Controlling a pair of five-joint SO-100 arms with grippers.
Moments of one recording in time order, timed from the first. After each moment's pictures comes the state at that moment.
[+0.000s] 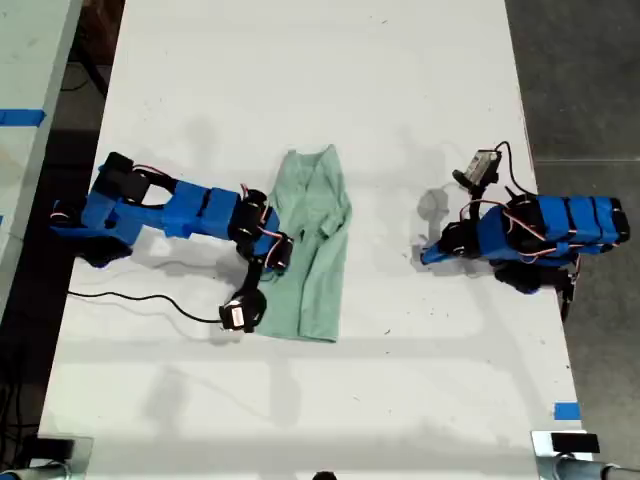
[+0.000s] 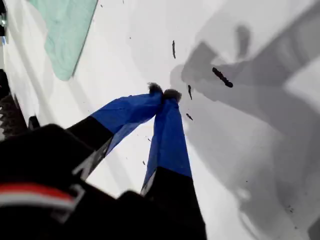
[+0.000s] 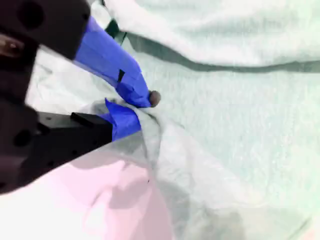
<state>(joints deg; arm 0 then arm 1) 3.4 67.3 58.6 84.5 2.2 -0.3 199.8 175.3 75.0 -0.4</state>
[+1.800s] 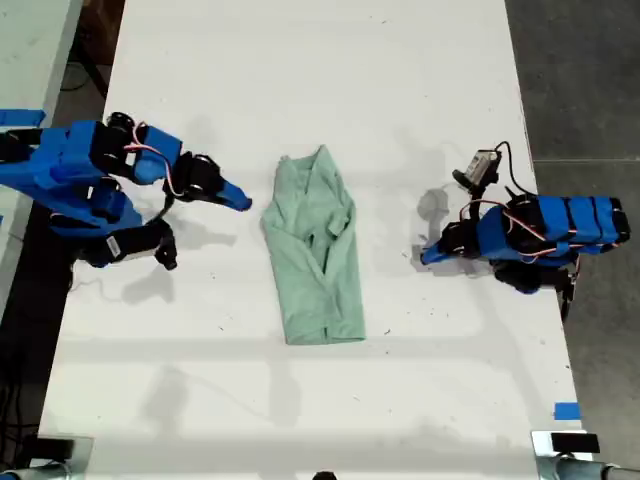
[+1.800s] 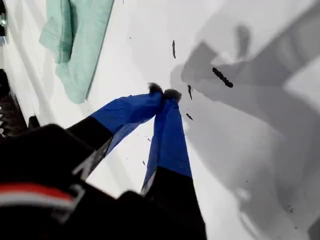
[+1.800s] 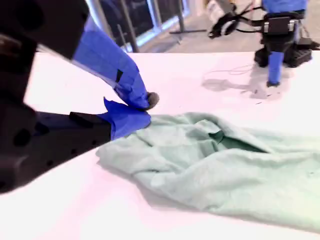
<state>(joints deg) -8.1 154.2 134.1 56.3 8.1 -0.3 199.8 175.3 75.0 -0.4</state>
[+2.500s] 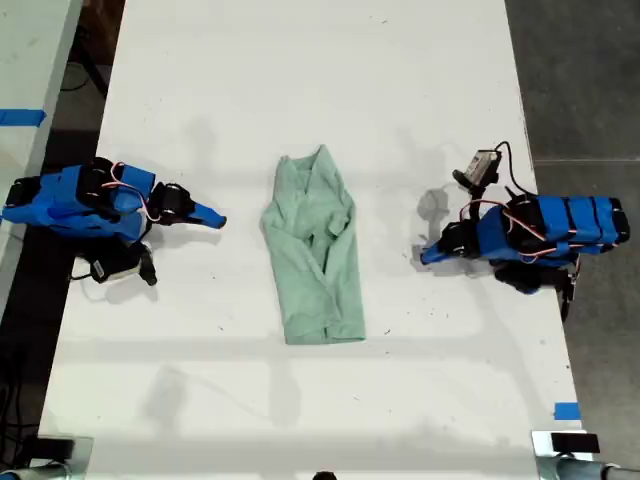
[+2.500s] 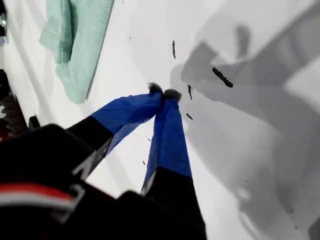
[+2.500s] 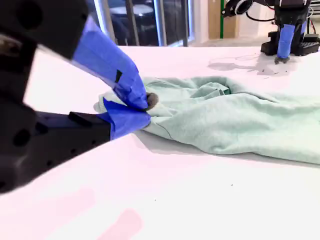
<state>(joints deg) -8.3 206.1 181.4 55.6 7.3 -0.3 199.8 175.3 75.0 -0.4</state>
